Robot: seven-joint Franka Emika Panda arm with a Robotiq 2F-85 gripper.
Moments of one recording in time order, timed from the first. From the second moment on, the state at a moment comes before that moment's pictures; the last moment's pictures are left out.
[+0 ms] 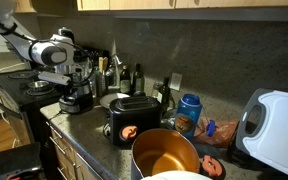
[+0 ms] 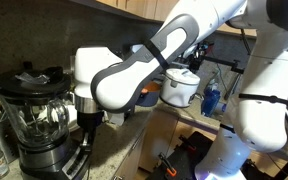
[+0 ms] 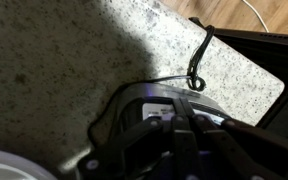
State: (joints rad) arm 0.39 0.11 0.41 -2.34 0.10 2.46 -0.20
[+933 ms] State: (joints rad) arm 0.39 0.13 0.41 -2.34 0.10 2.51 -0.19
